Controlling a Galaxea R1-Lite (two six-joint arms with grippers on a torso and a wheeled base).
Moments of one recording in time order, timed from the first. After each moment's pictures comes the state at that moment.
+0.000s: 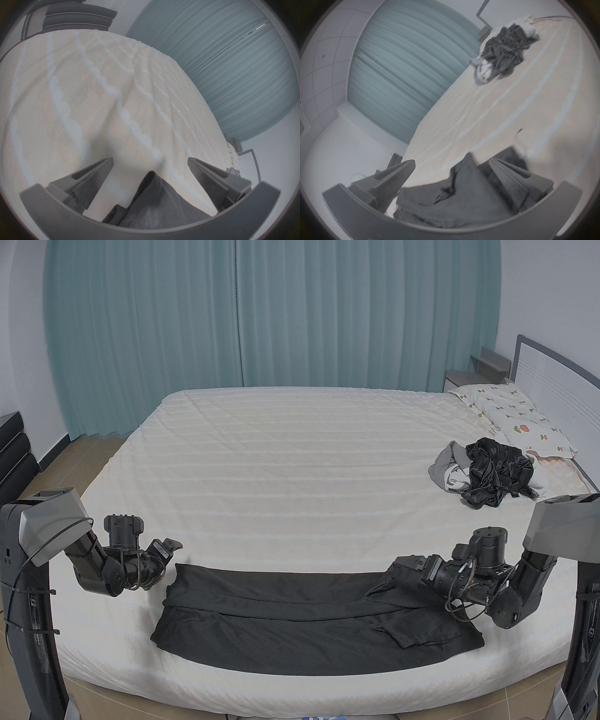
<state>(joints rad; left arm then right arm) 0.04 2.37 -0.93 -0.77 -0.12 -0.86 0.27 2.29 -0.64 -1.20 0.30 0.76</state>
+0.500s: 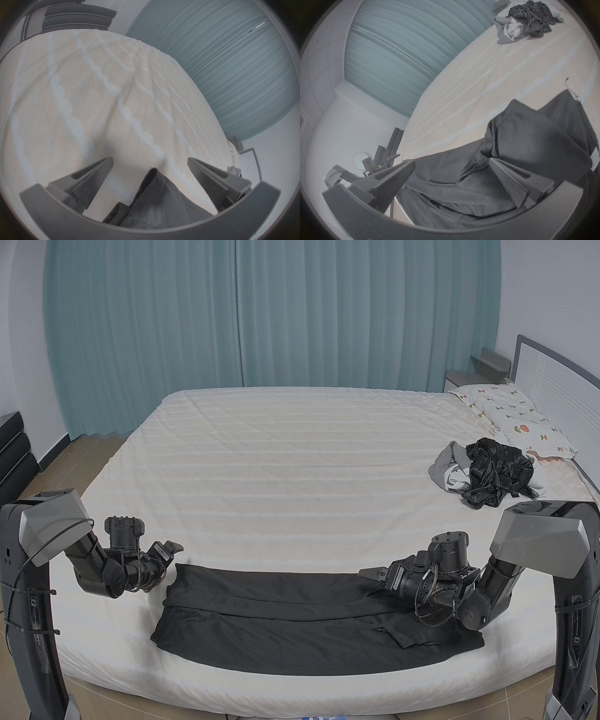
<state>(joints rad) 0.03 2.37 -0.92 -0.77 -0.11 -0.86 0.35 2.39 -0.78 -1.08 0.29 0.73</state>
